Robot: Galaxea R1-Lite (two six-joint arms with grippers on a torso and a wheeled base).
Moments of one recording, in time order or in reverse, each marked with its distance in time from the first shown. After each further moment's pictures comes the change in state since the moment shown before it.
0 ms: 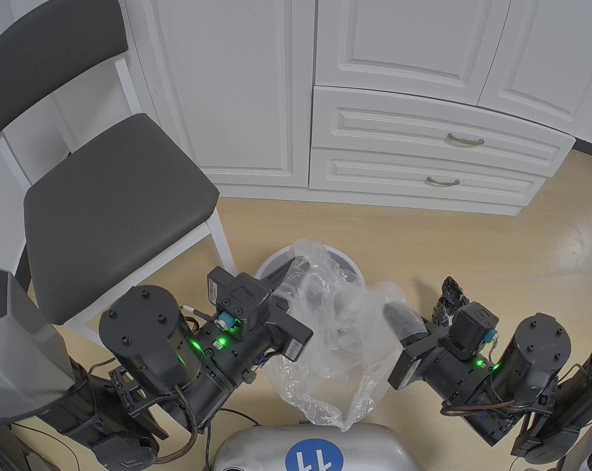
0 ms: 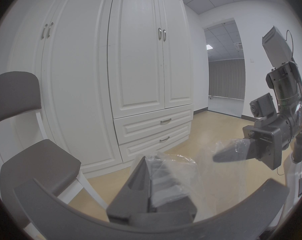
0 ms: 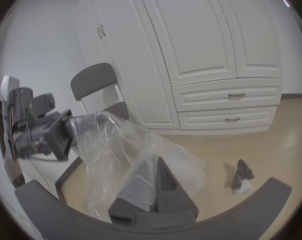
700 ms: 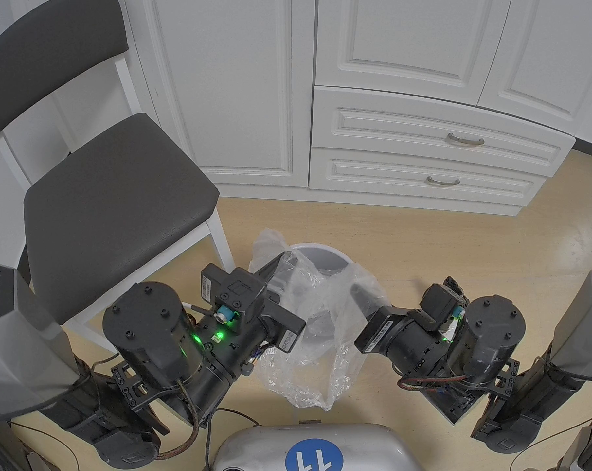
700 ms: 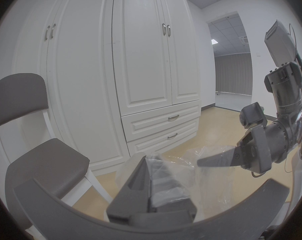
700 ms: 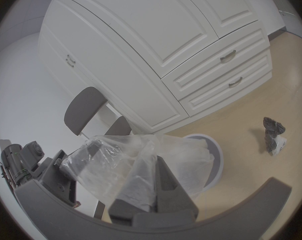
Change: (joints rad) left arm 0.019 0.015 -0.010 0.000 0.061 0.019; right arm -0.049 0.152 -0.184 0.000 0.067 0.401
